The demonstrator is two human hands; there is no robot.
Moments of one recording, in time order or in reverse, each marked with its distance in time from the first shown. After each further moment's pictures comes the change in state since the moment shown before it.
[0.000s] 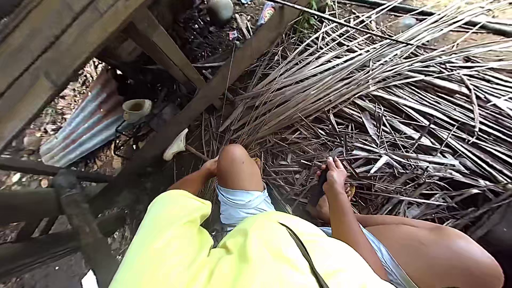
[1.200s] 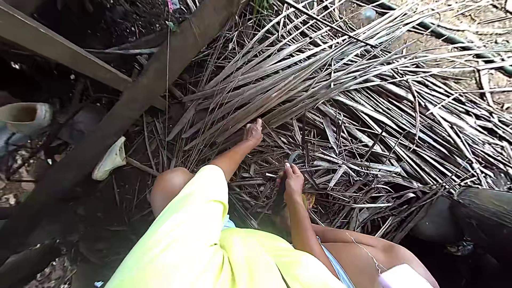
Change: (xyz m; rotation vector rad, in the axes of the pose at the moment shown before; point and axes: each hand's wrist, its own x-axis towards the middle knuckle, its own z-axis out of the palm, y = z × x) left_hand 0.298 0.269 0.029 -0.119 0.228 0.165; right_hand 0.061 -0.010 0.026 -0.110 -0.006 0.067
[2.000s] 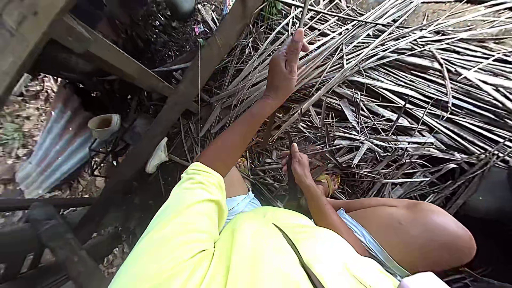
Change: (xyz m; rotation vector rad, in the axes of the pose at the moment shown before) left_hand -0.140 0.146 -0.187 -0.769 0.554 0.676; right_hand -0.077 0.009 0.011 -0.207 -0.365 -0.149
